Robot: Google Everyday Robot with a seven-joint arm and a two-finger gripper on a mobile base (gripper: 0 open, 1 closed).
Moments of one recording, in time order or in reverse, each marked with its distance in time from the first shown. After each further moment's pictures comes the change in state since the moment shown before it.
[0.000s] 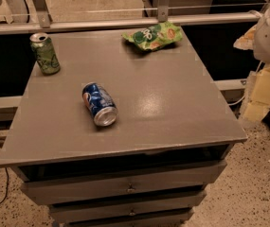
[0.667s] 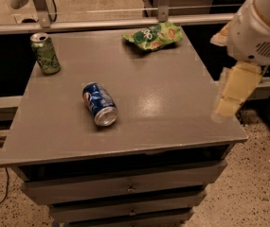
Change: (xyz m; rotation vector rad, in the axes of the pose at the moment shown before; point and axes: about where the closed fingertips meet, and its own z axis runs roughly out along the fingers) arm -0.042 -0.001 0.008 0.014 -0.068 -0.034
